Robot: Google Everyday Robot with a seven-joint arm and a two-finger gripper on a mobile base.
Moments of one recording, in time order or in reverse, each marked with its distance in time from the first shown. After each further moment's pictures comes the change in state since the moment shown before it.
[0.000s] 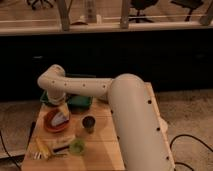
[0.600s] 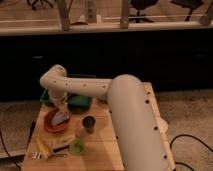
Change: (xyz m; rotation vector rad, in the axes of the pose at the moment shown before) arm 0.012 -0.004 0.011 -0.003 0.005 0.027
